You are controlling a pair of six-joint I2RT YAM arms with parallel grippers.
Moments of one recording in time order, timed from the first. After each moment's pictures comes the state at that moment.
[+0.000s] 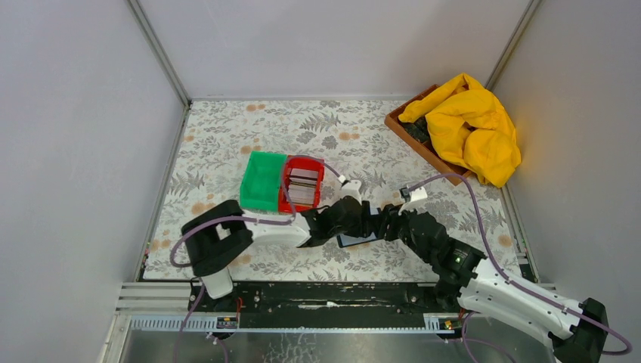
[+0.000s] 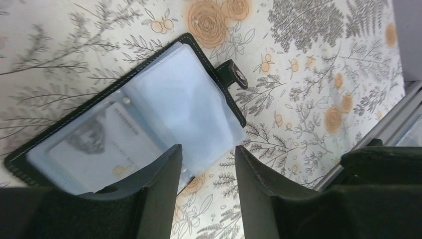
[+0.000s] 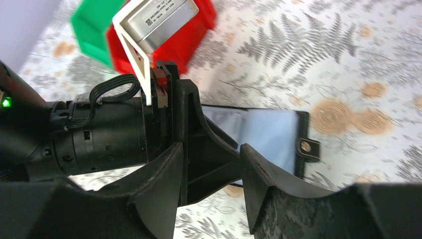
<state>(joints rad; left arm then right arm) -1.09 1.78 0.92 0.21 -0.14 -0.82 0.91 0.60 0.36 -0.17 0.35 0.52</state>
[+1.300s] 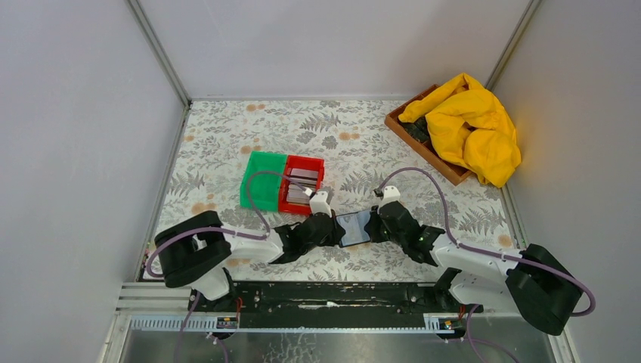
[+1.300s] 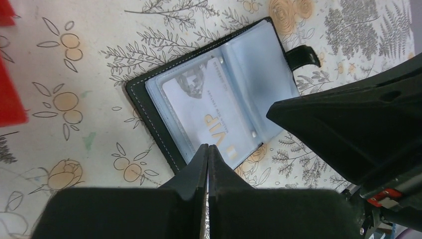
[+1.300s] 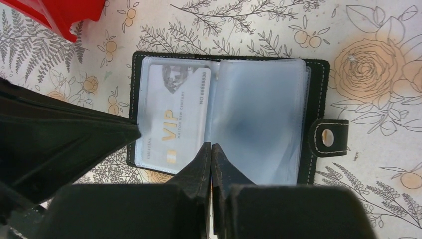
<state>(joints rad) -1.09 1.54 0.54 0.40 -0.31 -0.90 0.82 1.11 0.35 0.05 0.16 0.55</state>
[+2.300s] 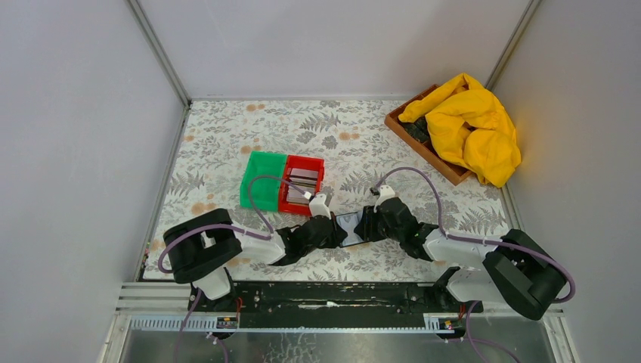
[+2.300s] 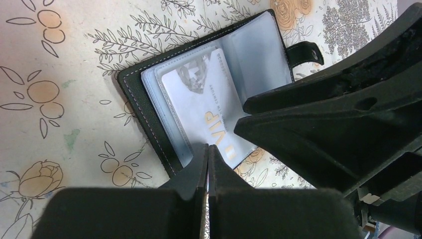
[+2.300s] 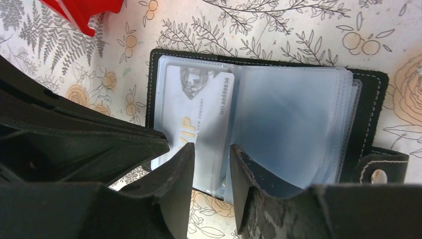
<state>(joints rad) -1.09 1.63 0.51 0.52 -0.27 -0.97 0.74 1.25 0.33 0.24 -0.03 0.55</state>
